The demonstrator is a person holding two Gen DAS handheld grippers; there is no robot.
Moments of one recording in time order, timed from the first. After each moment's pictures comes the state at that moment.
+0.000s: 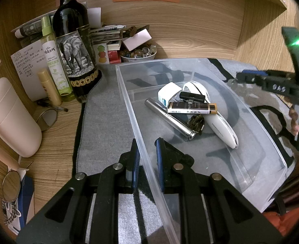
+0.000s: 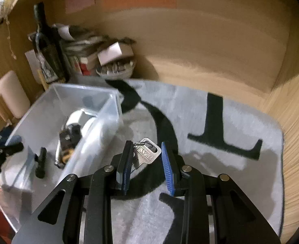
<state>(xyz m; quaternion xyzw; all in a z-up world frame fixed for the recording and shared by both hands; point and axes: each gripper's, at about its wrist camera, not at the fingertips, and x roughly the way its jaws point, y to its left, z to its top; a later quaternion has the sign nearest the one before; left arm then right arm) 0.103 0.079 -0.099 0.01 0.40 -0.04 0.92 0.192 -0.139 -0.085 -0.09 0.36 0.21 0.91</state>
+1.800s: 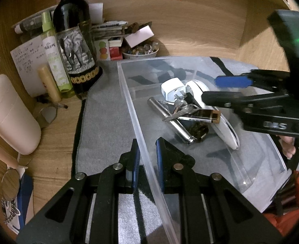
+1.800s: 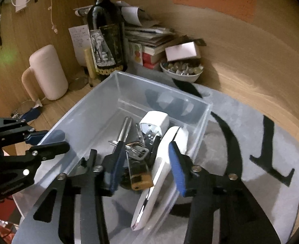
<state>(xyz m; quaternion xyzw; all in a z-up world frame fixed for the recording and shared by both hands) 0.111 0.083 -0.100 0.00 0.42 -0.04 0.91 0.168 -0.047 -0.087 -0.14 0.36 0.32 0.86</state>
